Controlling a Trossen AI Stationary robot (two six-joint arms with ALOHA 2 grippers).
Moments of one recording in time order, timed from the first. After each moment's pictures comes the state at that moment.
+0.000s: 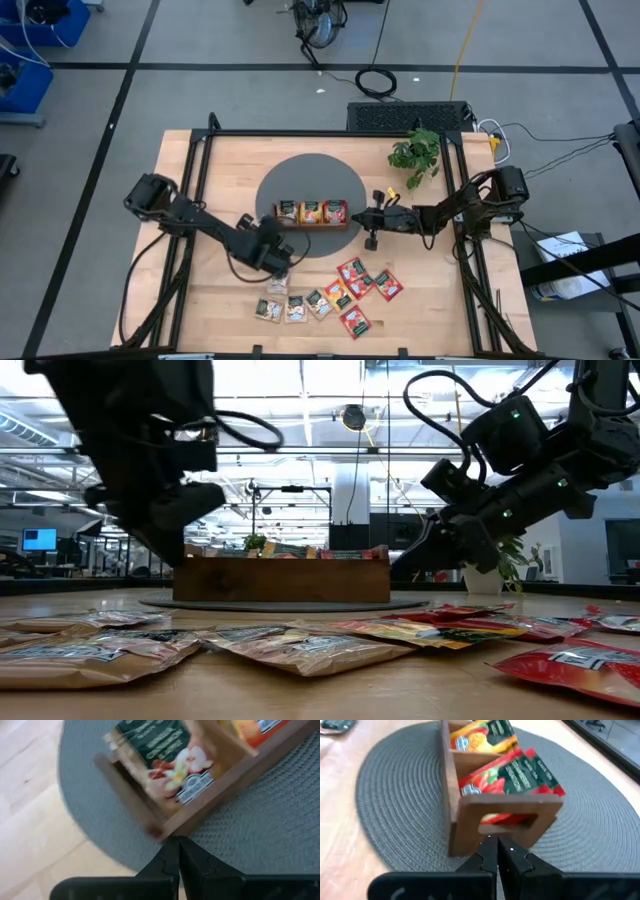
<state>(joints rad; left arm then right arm) -0.38 1.76 1.00 -0.83 -0.63 -1.27 0.05 1.69 0.35 0.88 0.28 -0.06</state>
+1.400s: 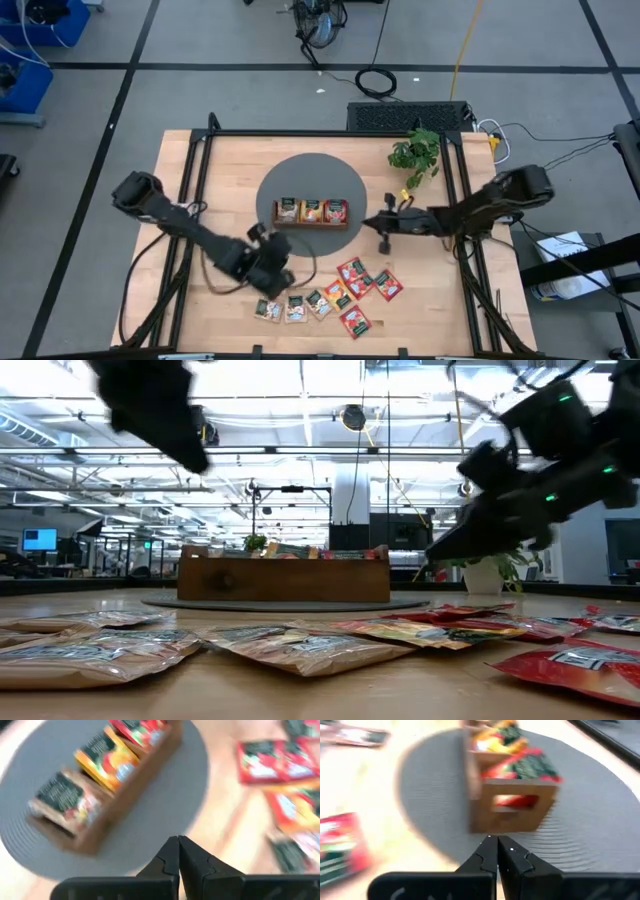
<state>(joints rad) -0.55 1.65 1.19 -0.78 -0.63 -0.98 0.11 1.48 0.21 0.83 0.26 0.02</state>
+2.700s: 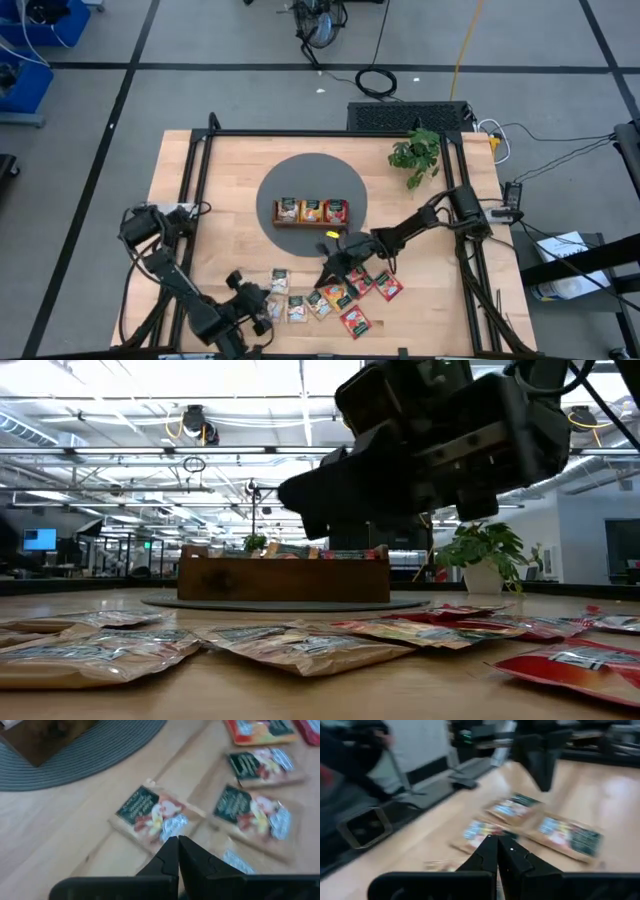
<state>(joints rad) -0.96 1.94 1.18 -0.82 -0.80 -1.56 0.23 2.08 0.88 0.97 -0.43 -0.01</state>
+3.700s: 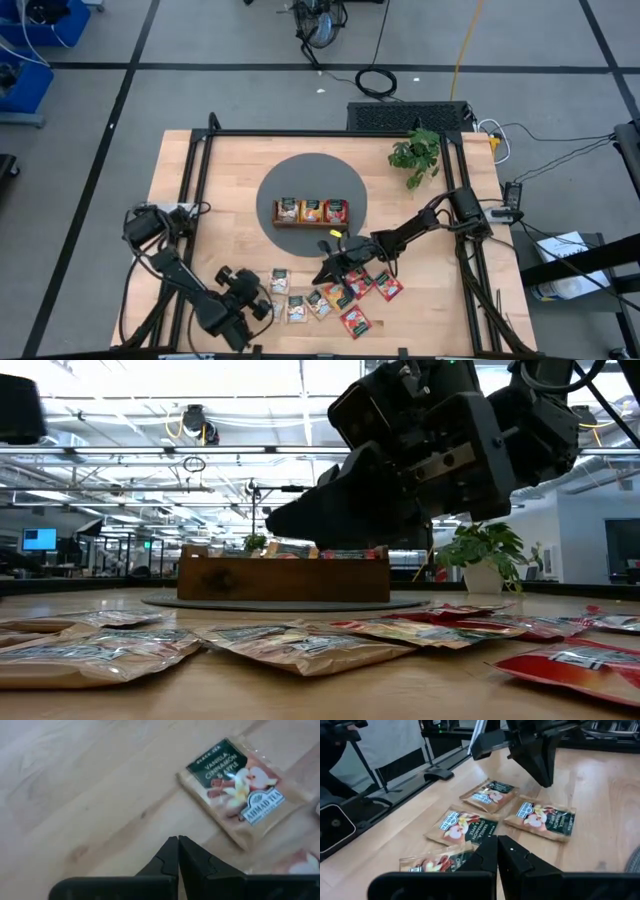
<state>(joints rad) -0.89 1.96 1.15 -0.98 -0.55 -1.83 0.25 2.08 0.88 0.92 -0.26 0.01</state>
